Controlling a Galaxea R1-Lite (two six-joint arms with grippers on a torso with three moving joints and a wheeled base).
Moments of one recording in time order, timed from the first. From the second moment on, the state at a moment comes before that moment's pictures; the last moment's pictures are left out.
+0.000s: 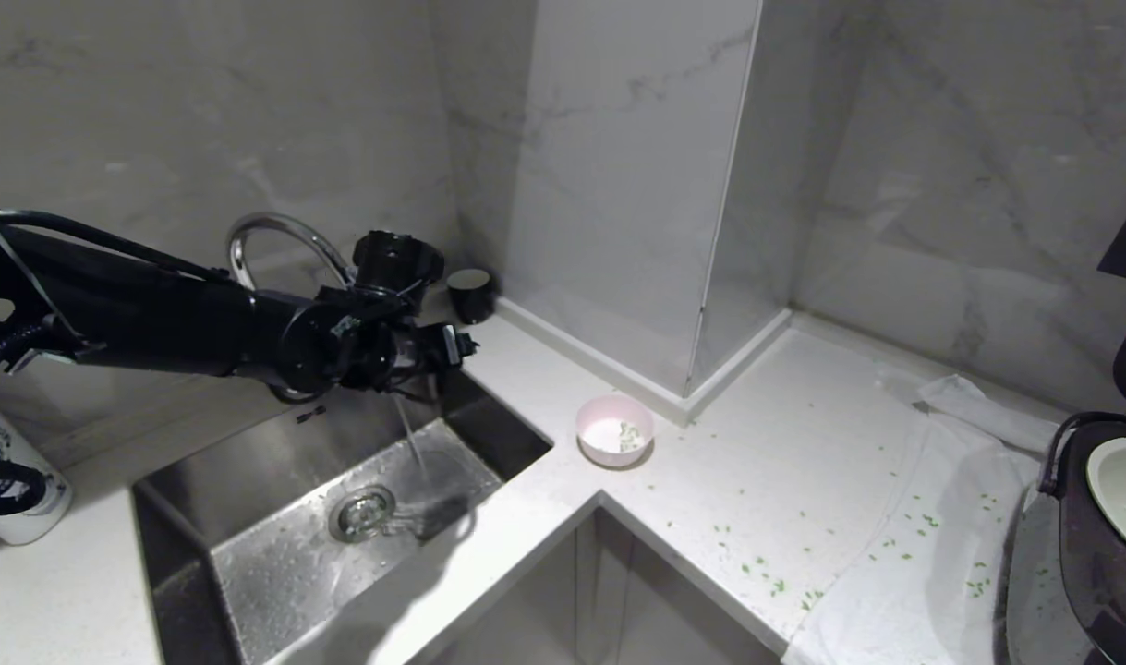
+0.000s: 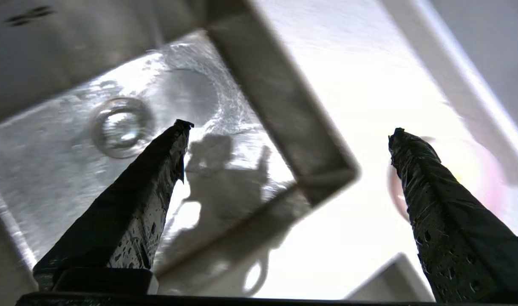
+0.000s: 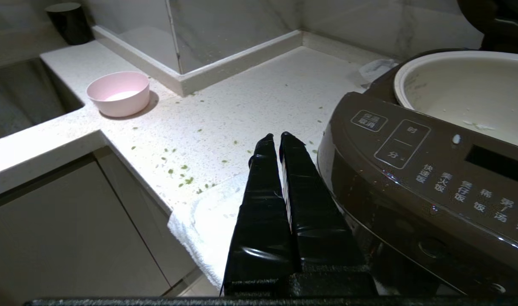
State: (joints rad) left arm -0.42 2.02 -1.40 -0.03 0.34 -0.46; right arm 0.00 0.00 0.00 -0.01 0.00 -0.01
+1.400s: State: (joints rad) left arm -0.67 2.56 -1.95 0.16 0.26 -0.48; right arm 0.00 0.00 0.00 0.00 0.00 -0.01
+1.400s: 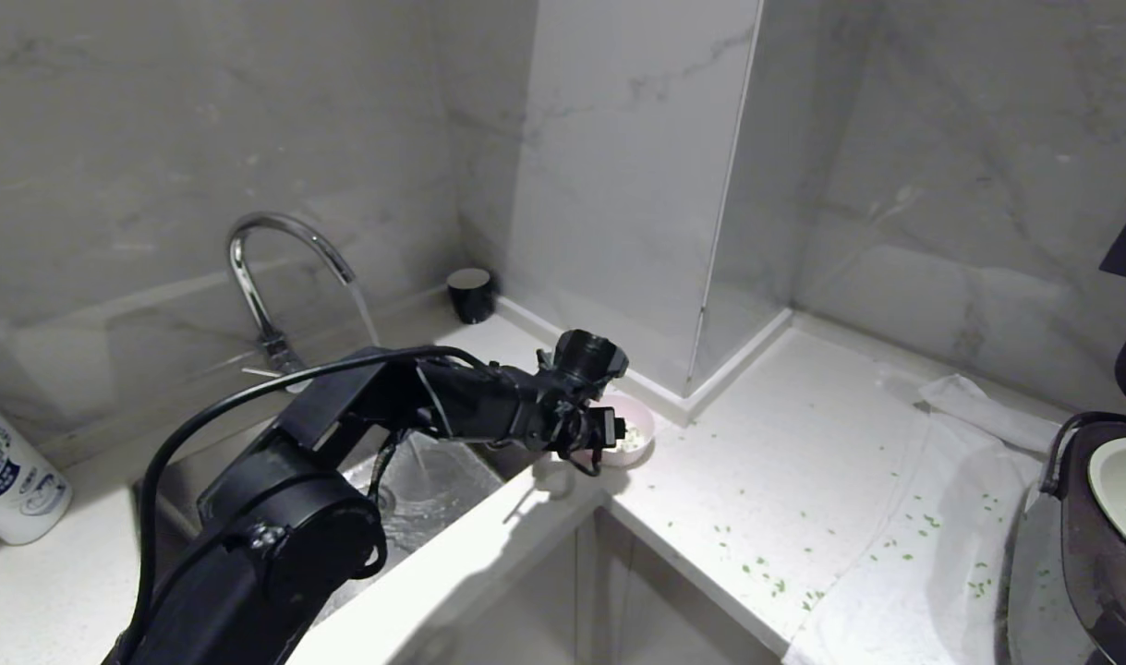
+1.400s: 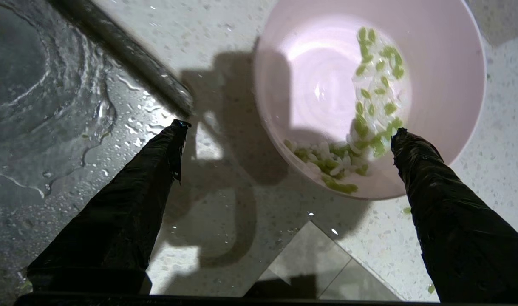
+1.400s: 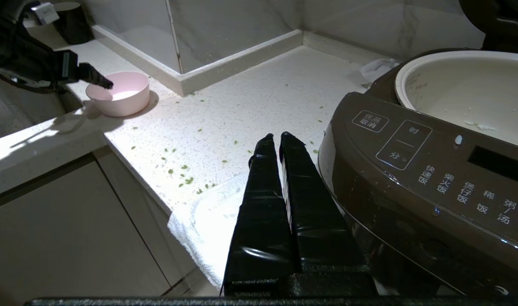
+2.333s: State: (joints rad) left arm -0.64 2.61 -1.96 0.16 0.27 -0.49; right arm 0.00 0.00 0.00 -0.01 0.00 -0.01
